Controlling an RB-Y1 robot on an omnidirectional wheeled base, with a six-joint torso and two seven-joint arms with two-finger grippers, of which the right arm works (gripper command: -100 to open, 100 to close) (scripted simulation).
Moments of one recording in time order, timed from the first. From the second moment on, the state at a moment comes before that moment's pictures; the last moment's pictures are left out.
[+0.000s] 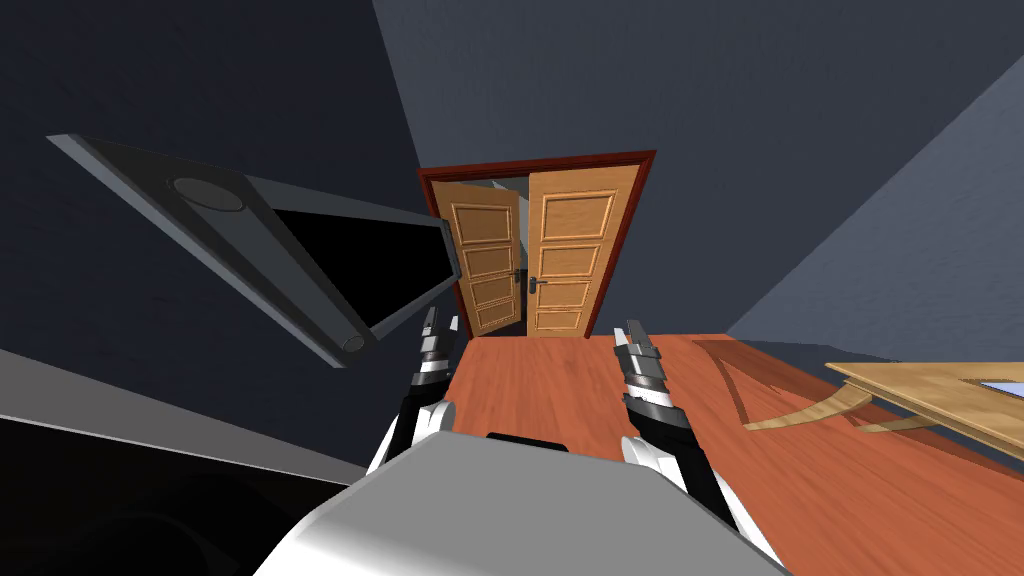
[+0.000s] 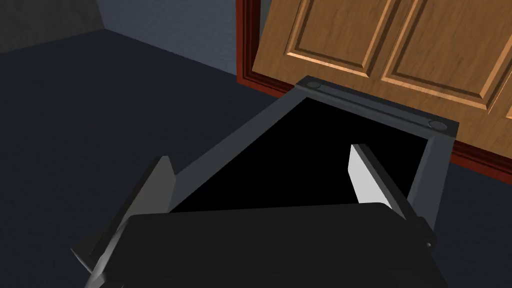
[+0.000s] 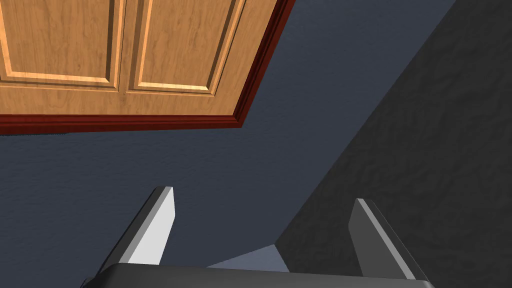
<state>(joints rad) 0.54 -0.03 0.00 -2.20 0.01 -0.46 0.10</state>
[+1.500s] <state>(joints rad) 0.55 -0.06 0.09 -2.08 0.12 -0.44 0.01</state>
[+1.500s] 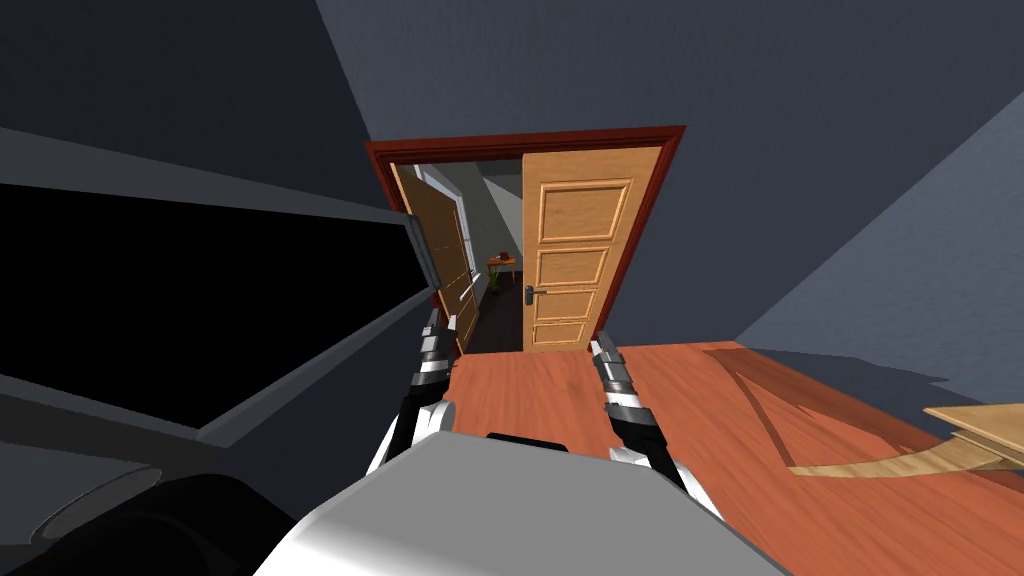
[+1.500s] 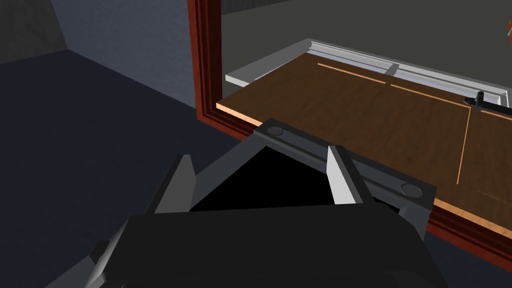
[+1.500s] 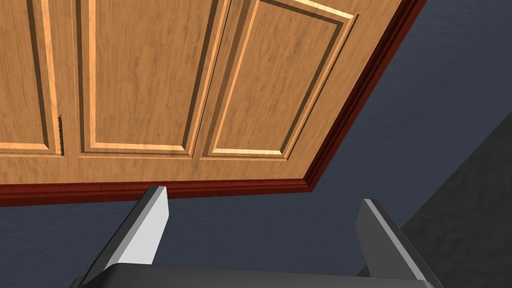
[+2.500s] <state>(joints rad) 0.56 -0.06 0.20 -1.93 0.25 -0.41 -0.10</state>
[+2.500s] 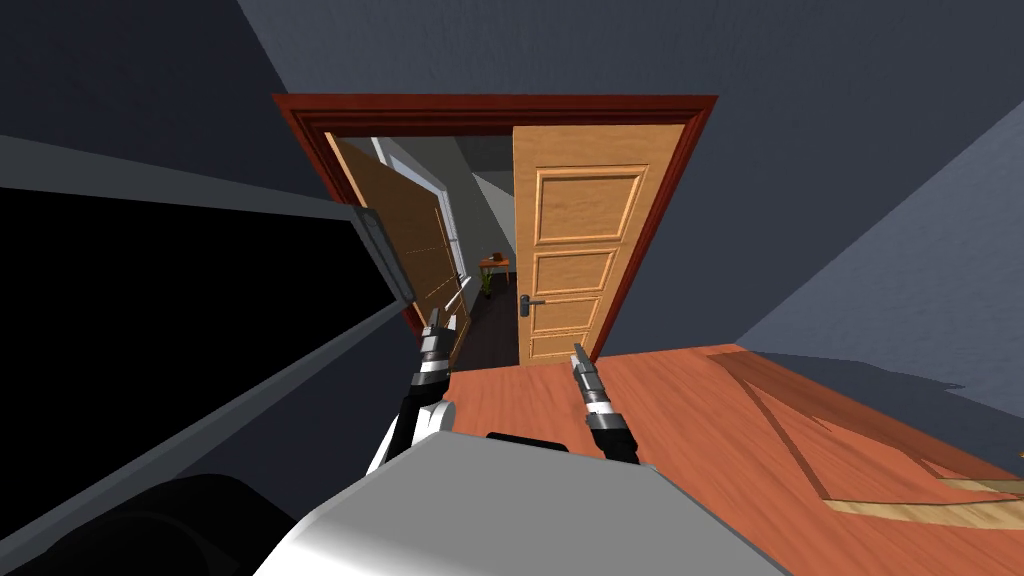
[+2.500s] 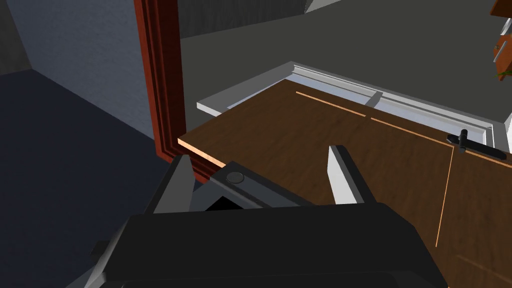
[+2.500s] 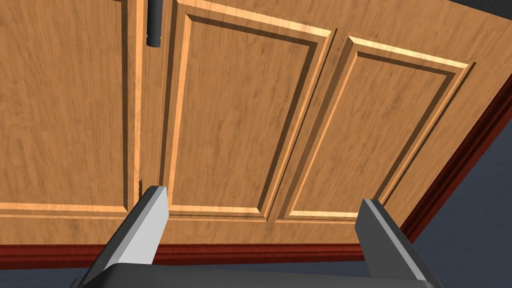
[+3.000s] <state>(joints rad) 0.56 -0.04 0.25 -1.85 0.32 -0.40 -0.15</state>
